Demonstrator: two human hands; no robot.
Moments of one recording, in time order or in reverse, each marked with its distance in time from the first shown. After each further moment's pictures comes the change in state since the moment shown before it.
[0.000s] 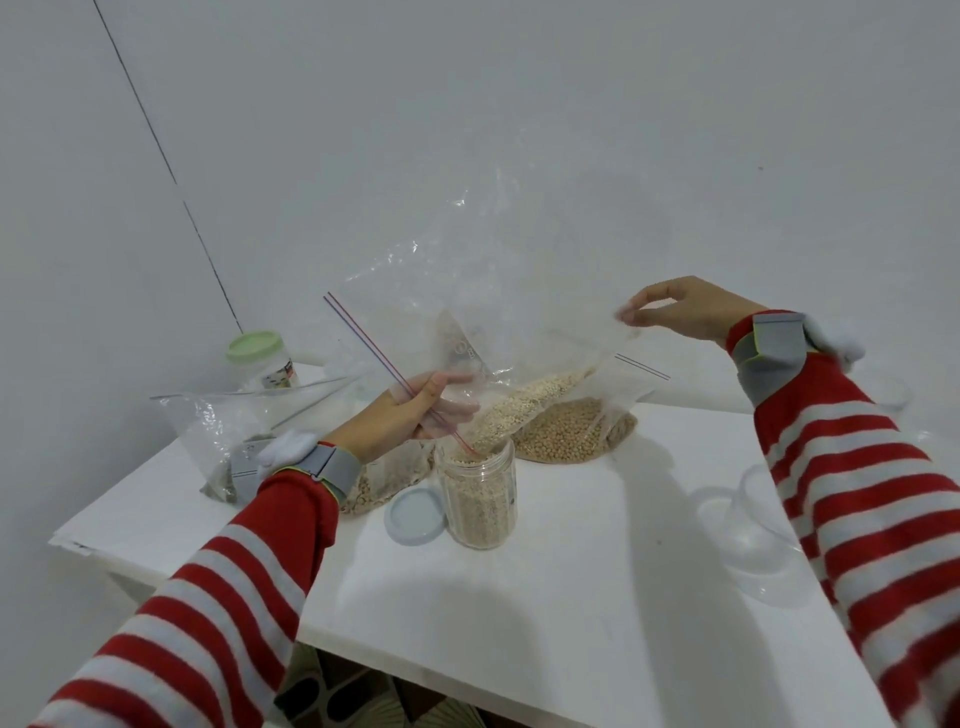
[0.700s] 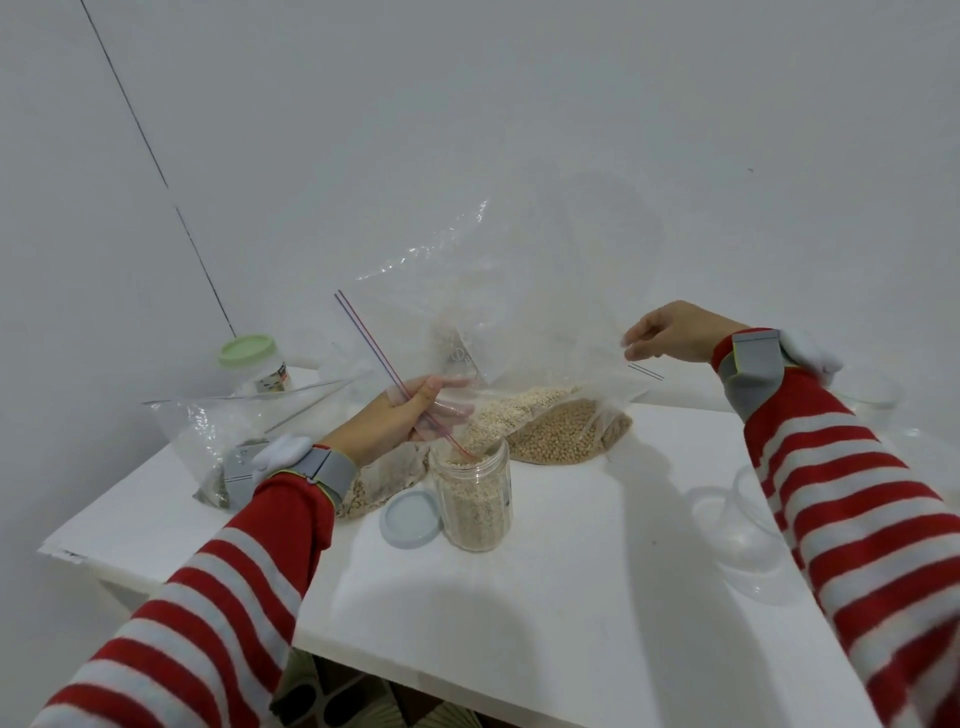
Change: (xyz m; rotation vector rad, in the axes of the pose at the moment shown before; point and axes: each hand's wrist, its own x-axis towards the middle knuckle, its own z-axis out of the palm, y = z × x) left_hand 0.002 -0.002 0.000 -0.001 -0.012 0.004; right_hand 0.004 0.017 0.012 -0.171 -0.013 0.085
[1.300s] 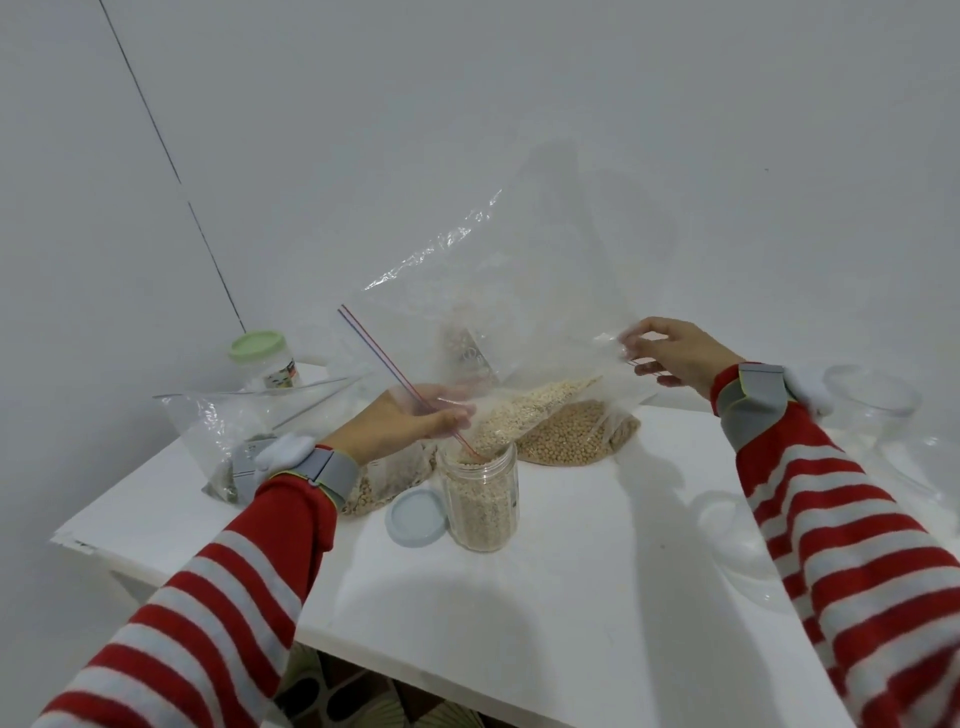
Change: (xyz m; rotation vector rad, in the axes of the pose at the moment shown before) left_hand -0.005 0.000 -0.007 0.178 0.014 0.028; right_hand 0.001 0.011 0.032 0.453 0.082 0.056
